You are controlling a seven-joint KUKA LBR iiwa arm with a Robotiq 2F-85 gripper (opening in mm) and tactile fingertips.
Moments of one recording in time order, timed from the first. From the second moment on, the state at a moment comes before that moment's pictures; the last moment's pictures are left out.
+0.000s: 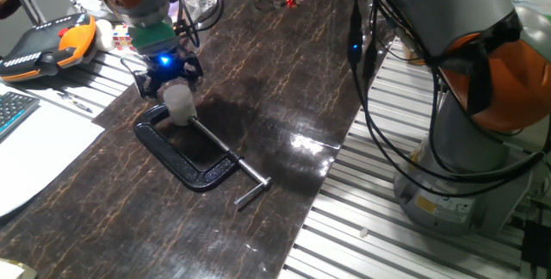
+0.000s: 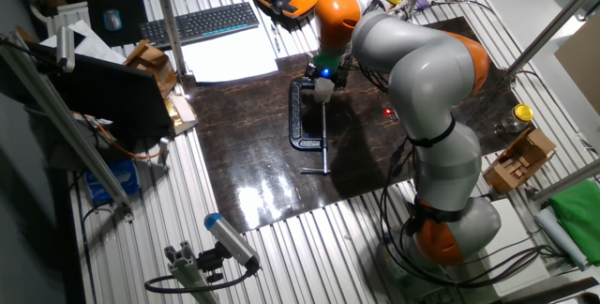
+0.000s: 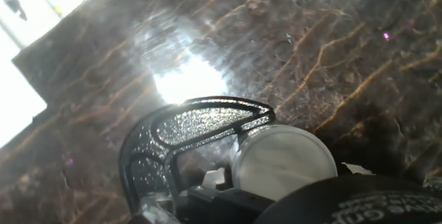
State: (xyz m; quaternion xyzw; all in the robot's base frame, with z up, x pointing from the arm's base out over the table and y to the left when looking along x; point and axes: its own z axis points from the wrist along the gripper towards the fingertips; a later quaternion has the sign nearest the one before) arm 0.633 0.067 0.088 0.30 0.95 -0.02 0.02
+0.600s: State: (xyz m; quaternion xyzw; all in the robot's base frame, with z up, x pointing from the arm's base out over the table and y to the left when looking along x) arm 0.632 0.066 0.086 0.20 0.98 -0.01 0.03
